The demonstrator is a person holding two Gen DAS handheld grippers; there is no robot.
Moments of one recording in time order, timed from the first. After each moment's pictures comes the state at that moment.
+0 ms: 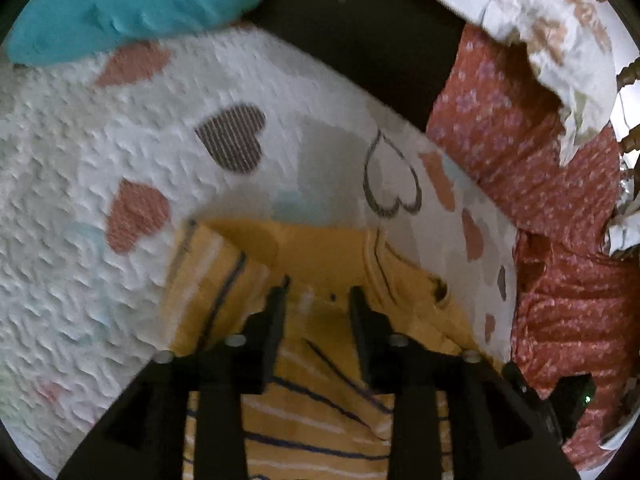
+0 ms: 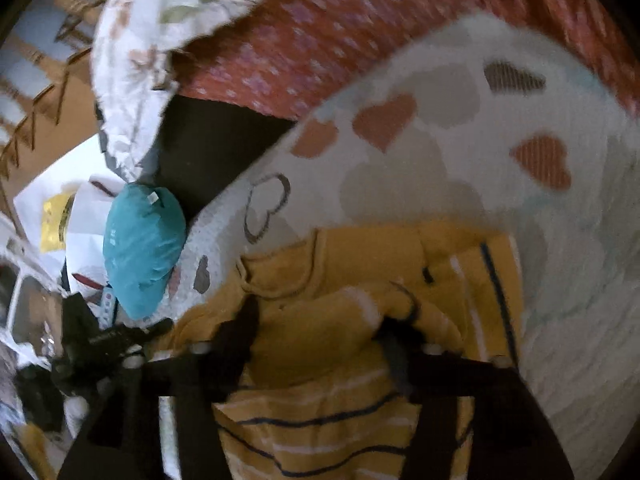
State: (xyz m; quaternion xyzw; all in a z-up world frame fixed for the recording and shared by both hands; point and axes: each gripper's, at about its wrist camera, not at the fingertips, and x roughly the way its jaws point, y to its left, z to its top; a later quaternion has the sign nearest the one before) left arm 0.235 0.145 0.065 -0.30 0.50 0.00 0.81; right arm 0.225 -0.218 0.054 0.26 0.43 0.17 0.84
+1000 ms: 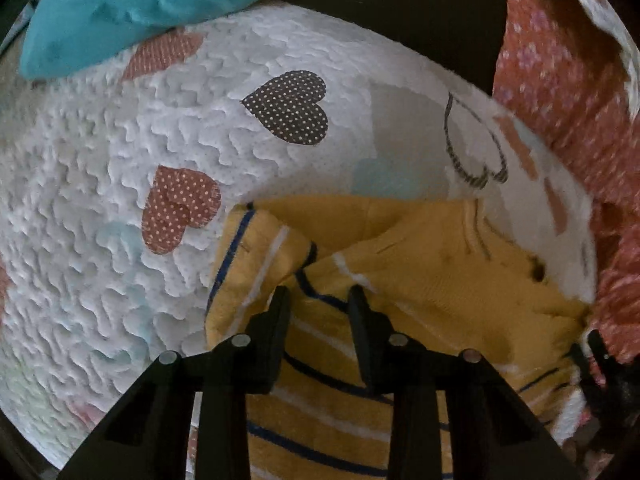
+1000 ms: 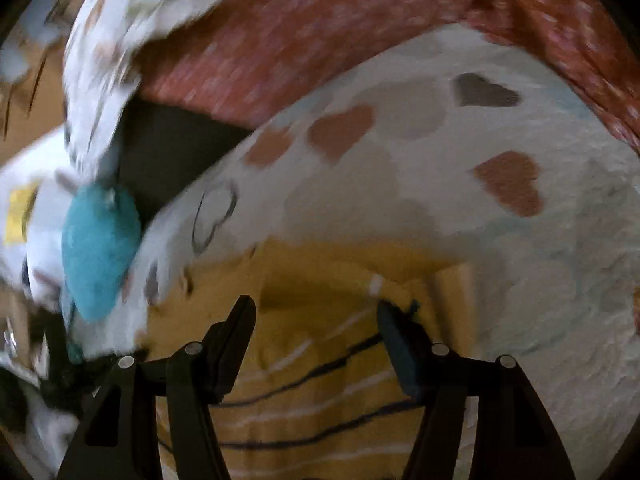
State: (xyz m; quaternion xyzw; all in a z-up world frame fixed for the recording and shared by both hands) left arm 0.248 0.145 0.009 -0.22 0.56 0.06 0.80; right arm 0.248 -0.260 0.028 0.28 0.44 0.10 0.85
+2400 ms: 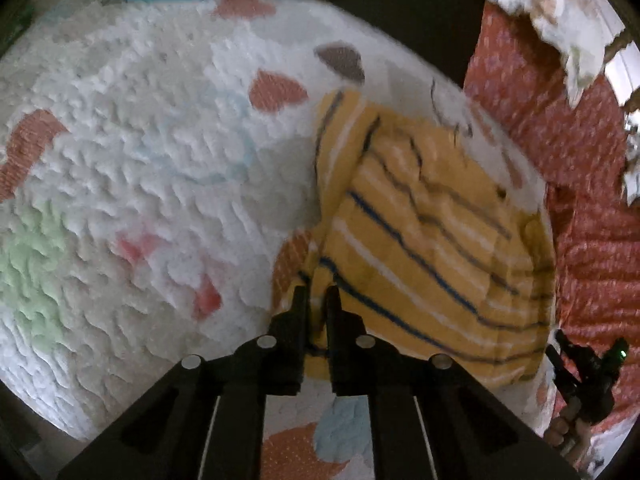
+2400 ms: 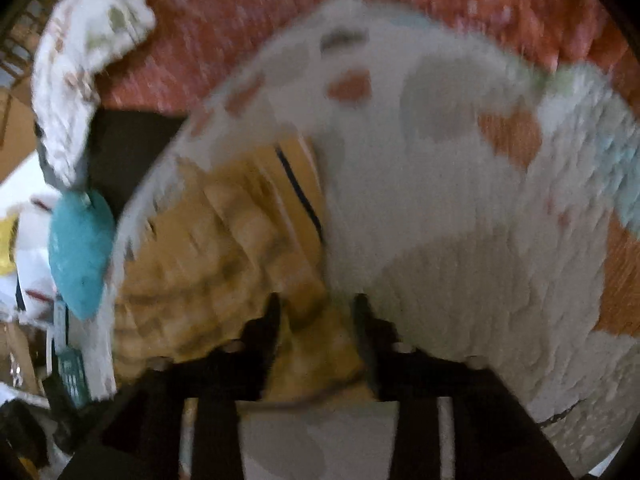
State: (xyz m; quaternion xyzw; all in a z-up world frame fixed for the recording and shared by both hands) left arm 0.085 0.176 0.010 -0.27 0.51 0.03 0.81; right arm 0.116 -0.302 0.037 0.27 0.44 0.00 0.86
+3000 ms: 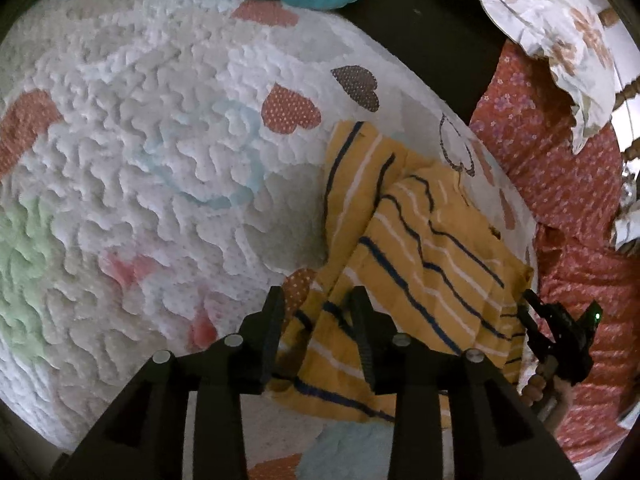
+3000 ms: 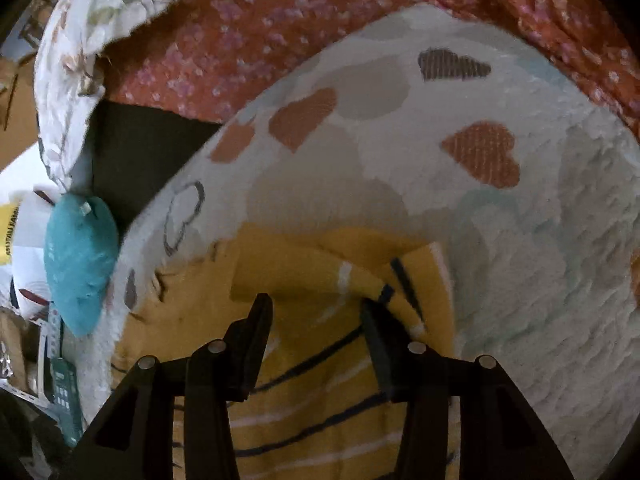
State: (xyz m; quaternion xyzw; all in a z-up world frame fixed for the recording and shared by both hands) left arm 0.101 0.191 -0.005 -0.34 0.49 0.03 0.80; right arm 0.244 -0.250 0.018 0.24 0.45 0.07 0.86
